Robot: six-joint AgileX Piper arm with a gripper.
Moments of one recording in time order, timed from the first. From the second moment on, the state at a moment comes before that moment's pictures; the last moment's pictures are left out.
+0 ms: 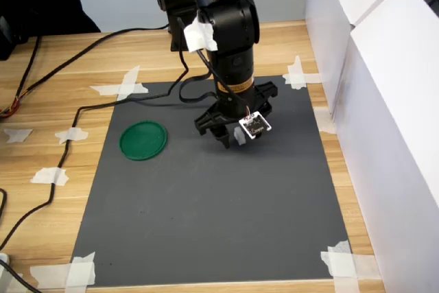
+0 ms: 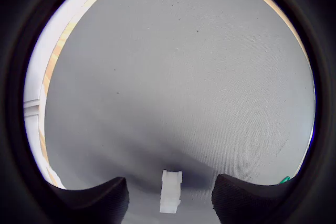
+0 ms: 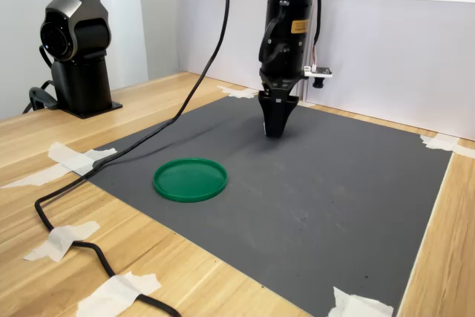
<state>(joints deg) 20.1 106.1 -69.9 2.7 50.6 -12.7</state>
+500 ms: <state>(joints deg) 20.1 106.3 -69.9 2.7 51.5 -12.4</state>
